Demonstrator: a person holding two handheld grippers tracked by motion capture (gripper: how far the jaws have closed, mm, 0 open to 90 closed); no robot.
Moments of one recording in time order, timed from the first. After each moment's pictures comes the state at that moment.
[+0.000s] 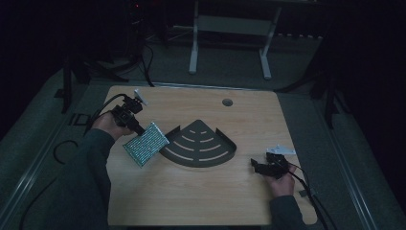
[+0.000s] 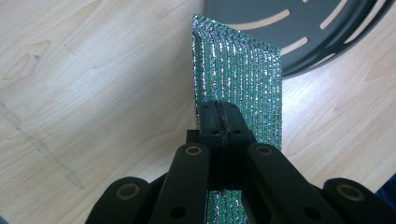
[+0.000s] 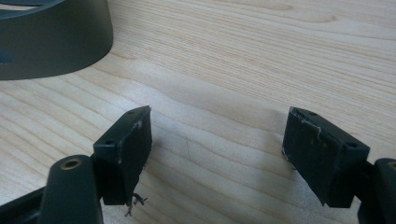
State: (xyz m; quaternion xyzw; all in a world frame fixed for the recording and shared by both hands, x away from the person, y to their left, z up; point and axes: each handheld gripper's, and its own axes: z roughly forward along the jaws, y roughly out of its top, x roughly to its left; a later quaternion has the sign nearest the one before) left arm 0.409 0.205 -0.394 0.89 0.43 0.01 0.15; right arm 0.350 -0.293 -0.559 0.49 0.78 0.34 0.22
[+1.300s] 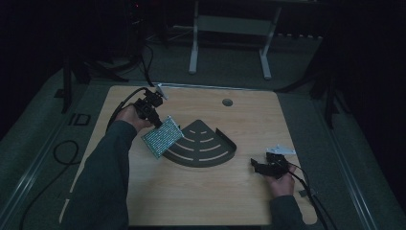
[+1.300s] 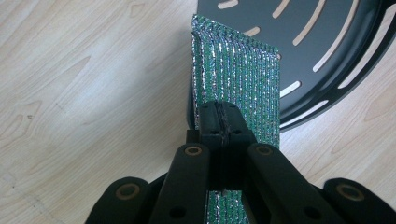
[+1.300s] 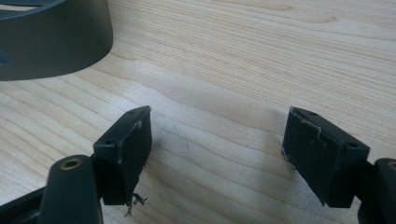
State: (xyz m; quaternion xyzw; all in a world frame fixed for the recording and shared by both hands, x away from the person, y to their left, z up) left arm 0.442 0.152 -0.398 0.90 0.42 0.02 0.15; right arm 0.350 -0.292 -0.559 0.49 0.78 0.34 0.22
